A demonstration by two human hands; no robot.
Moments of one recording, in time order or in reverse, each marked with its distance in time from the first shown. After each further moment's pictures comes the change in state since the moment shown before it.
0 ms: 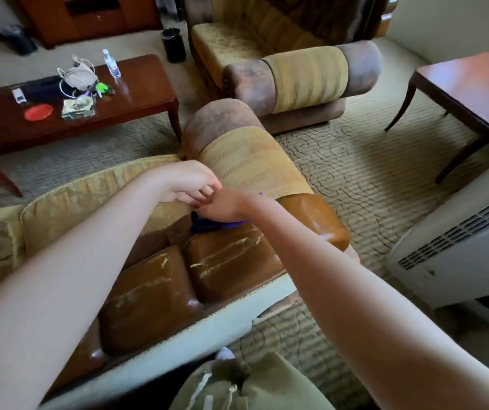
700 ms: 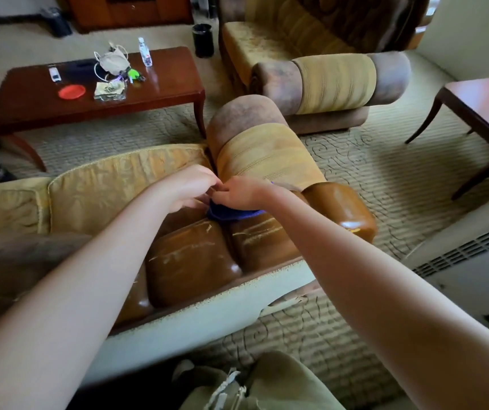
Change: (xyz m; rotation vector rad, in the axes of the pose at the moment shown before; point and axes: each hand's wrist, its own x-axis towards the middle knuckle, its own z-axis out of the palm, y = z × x) left_hand -0.066 -0.065 0.010 -0.262 0.225 0.072; right_hand 0.008 -0.040 0.030 -0.217 0.051 -0.026
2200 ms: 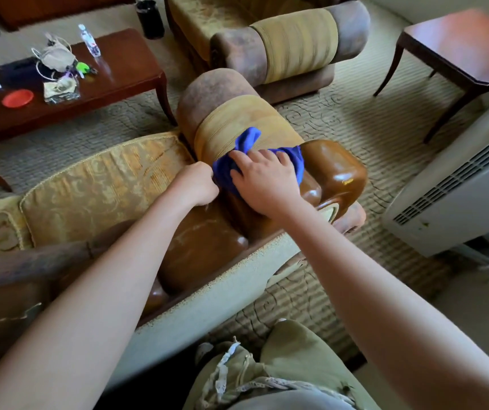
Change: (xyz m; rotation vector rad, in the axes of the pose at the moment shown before) left_hand -0.006 -0.012 0.028 0.749 0.096 0.219; right_hand -0.043 0.009 0.055 -0.190 0.687 0.277
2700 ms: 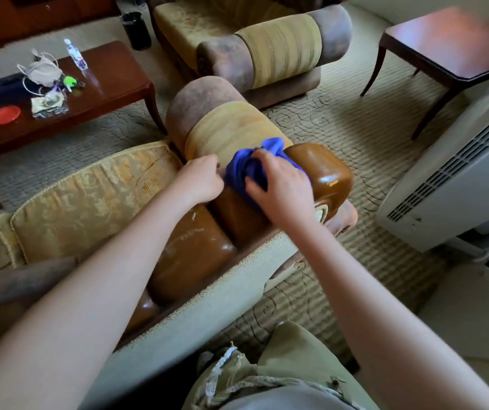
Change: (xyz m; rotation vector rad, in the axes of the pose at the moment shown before) left_hand 0.010 0.025 -0.006 -0.034 0.045 0.105; right_hand -0.027 0.033 -0.006 0.317 0.276 0.133
